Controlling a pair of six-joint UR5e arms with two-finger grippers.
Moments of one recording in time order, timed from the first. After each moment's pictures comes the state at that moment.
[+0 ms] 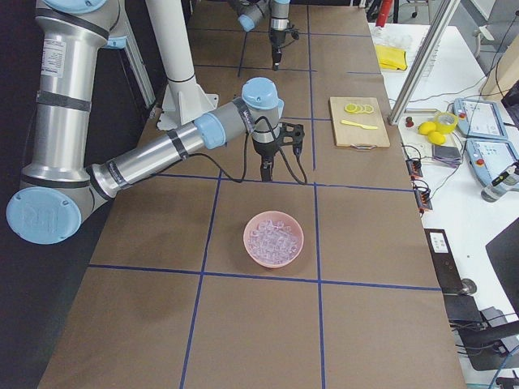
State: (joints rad) left arm -0.64 -1.97 -1.87 -1.88 -2.16 -1.48; right arm 1.27 -1.74 2.23 -1.57 2.36 0.62
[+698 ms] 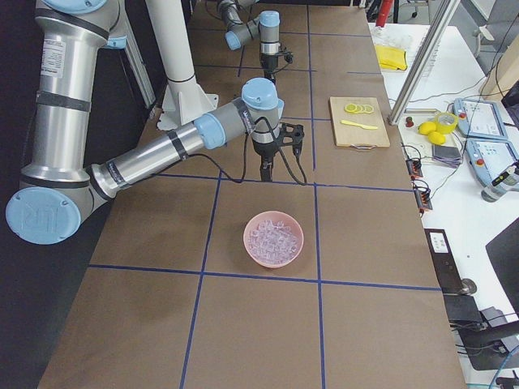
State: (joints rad) left arm -0.49 -2.27 -1.70 -1.84 -1.94 -1.59; right arm 1.27 -1.74 2.23 -1.57 2.36 0.62
